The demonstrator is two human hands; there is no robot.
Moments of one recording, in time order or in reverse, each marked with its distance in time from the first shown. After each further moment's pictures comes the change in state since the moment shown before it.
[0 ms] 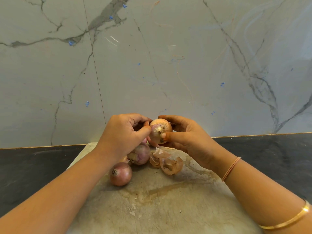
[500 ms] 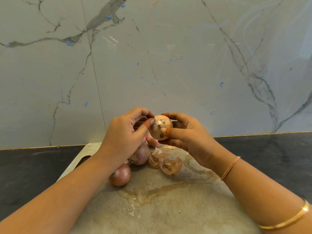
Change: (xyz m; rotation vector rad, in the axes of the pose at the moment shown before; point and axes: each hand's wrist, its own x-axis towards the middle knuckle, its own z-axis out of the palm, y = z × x) left_hand -0.001 0.006 0.006 -0.100 0.014 0.034; right_hand 0.001 -0.002 -0.001 0.091 0.041 -0.004
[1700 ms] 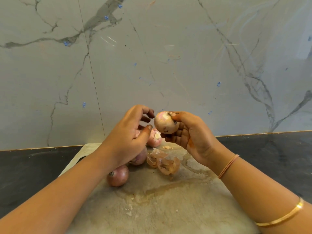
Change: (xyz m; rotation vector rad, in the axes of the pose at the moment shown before) left_hand -0.001 0.002 0.000 0.037 -0.211 -0.030; right_hand 0.001 -0.001 -0.003 0.166 0.119 0.002
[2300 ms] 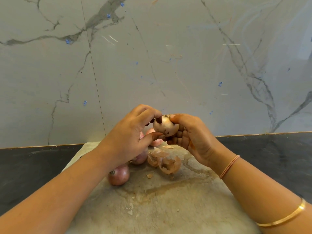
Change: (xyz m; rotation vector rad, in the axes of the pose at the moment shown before) left_hand 0.003 -0.007 -0.004 0.141 -0.047 0.221; right_hand 0.001 0.002 0.002 -0.117 -0.001 0.023
